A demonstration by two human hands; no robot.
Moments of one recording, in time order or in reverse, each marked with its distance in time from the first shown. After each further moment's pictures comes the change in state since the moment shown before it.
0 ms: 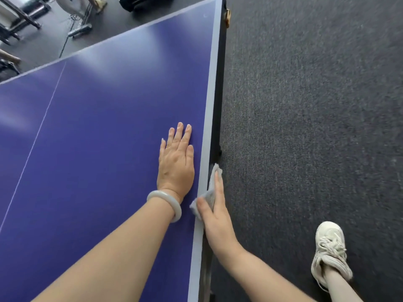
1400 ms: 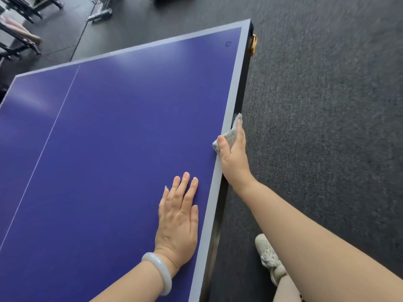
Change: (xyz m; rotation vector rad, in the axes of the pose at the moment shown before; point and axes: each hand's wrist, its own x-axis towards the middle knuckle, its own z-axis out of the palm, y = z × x) left_hand 0.003 0.006 -0.003 0.156 -0.064 -0.024; right_hand 0.245 -0.090 -0.039 -0.199 0.023 -0.061
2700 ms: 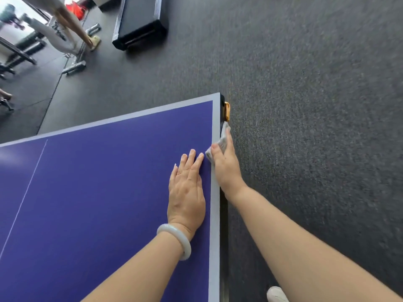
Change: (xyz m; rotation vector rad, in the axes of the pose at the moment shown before) left_hand 0.264 0.038 -0.018 -0.240 0.121 0.124; right_hand 0.170 -0.047 -0.021 0.102 0.129 0.006
